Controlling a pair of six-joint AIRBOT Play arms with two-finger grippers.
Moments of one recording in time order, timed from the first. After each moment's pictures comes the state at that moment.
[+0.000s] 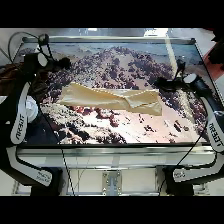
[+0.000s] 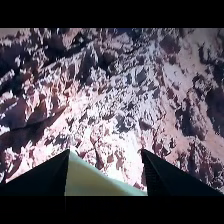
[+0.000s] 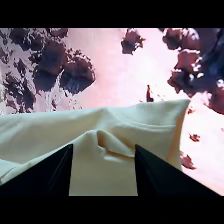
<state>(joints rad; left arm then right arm) -0.06 -1.68 1.76 1.45 -0.82 -1.70 -0.17 -1.55 1.31 -1.02 0.84 1.40</state>
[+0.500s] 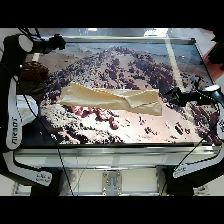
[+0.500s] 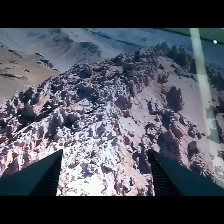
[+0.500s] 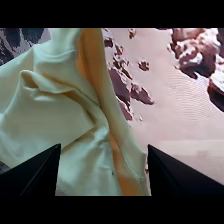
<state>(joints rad) -0.06 -1.63 1.90 1.34 -0.83 -1.62 -0.46 -1.70 1.24 -0.73 1.17 1.21</state>
